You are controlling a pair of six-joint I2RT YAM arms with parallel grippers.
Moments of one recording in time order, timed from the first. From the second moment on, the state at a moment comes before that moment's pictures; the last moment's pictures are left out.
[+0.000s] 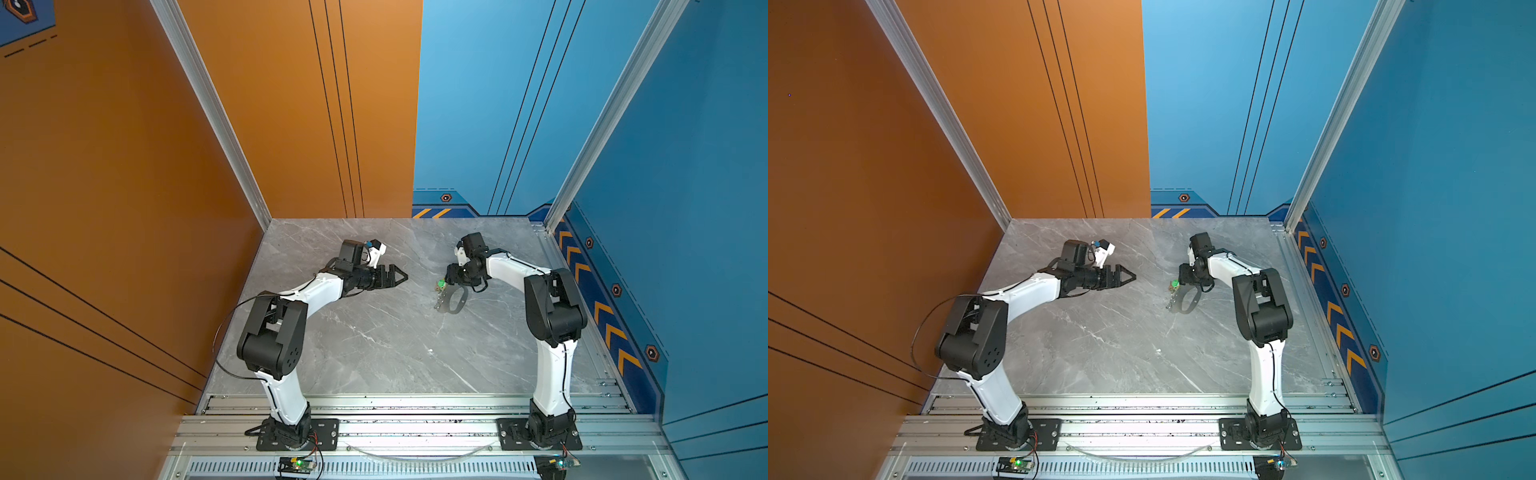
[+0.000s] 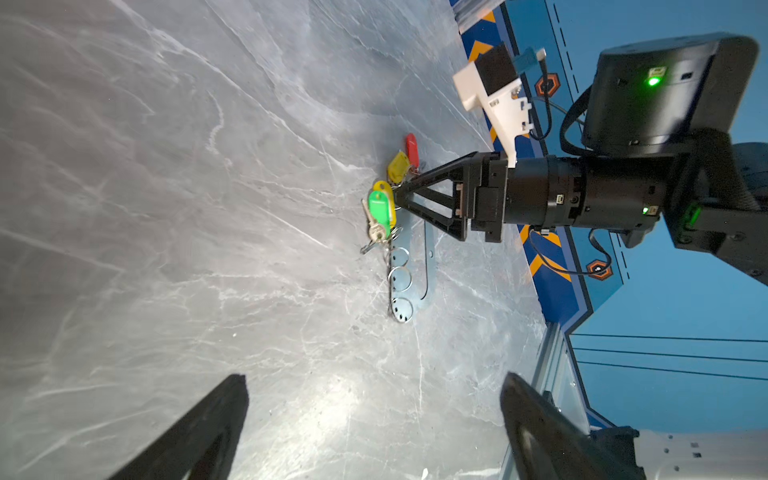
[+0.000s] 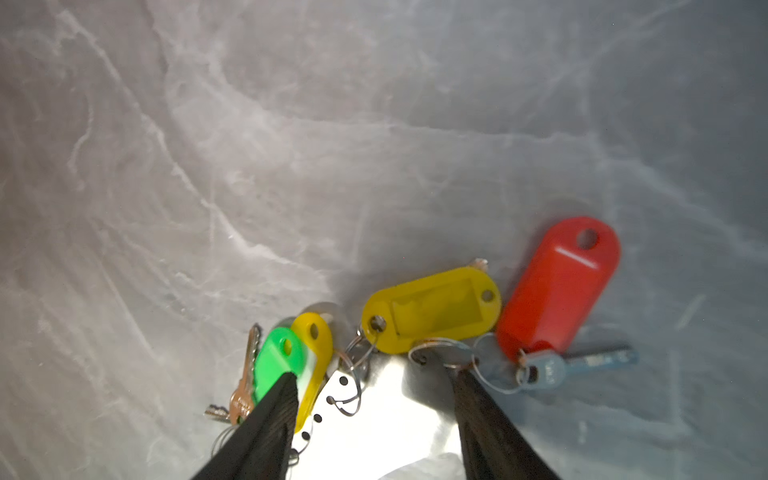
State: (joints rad) left arm -0.34 1.81 1.16 -0.09 0.68 -0.43; right arm 0.28 2.09 1.48 -0.51 -0.19 0.26
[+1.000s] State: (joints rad) left arm -0.57 2.14 1.50 -0.35 0.63 -0.47; right arm 0.23 1.72 0.97 -0.32 -0.37 0.56
